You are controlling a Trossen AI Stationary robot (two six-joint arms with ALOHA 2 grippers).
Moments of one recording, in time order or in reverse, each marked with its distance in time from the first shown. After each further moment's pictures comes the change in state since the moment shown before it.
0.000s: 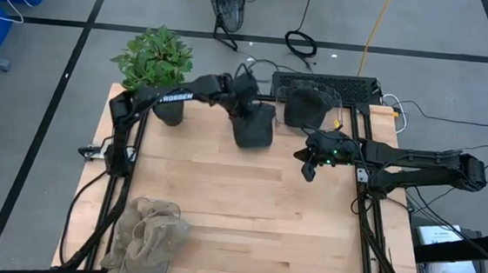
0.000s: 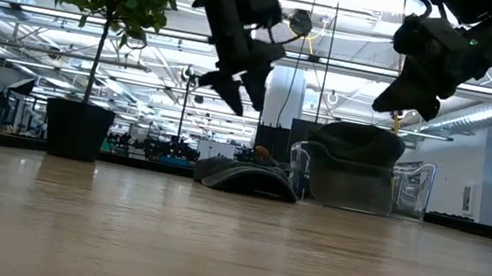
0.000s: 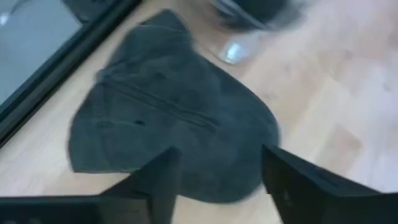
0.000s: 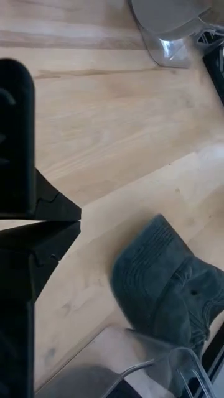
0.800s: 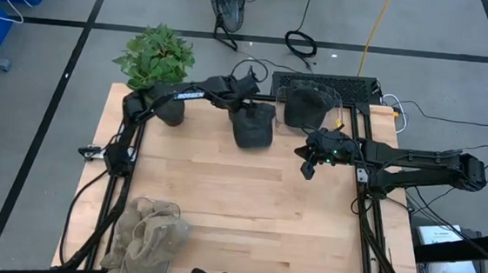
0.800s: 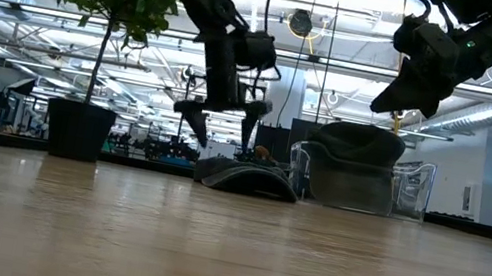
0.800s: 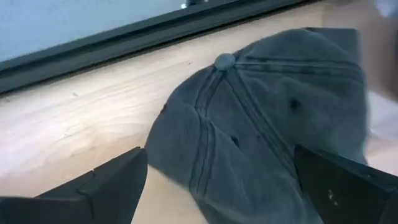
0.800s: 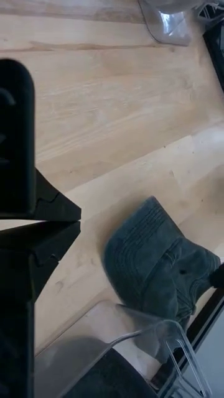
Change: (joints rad) left arm 0.088 0.145 0.005 0.007 -0.217 -0.443; right arm -0.002 0.000 0.000 0.008 0.075 -0.043
